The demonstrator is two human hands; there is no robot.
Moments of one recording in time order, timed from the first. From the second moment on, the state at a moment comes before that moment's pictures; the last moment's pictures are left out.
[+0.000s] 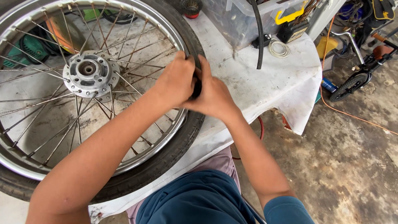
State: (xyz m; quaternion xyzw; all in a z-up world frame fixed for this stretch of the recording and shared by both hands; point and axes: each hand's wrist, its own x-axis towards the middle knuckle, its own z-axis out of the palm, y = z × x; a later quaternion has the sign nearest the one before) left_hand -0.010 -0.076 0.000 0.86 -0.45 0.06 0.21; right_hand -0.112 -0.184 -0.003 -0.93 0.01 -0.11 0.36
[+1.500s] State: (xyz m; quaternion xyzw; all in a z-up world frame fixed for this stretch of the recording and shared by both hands) left_hand -0.006 -0.005 0.015 0.72 -0.69 0.06 0.01; right_hand -0.147 -0.203 -0.007 -0.95 -0.12 -0.14 0.26
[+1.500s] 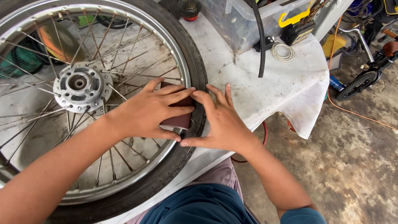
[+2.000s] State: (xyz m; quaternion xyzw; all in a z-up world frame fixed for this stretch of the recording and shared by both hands) left_hand 0.092 -0.044 0.000 0.63 -0.74 0.21 0.06; right_hand 0.117 -0.276 -0.072 -0.61 0.11 -0.28 0.73
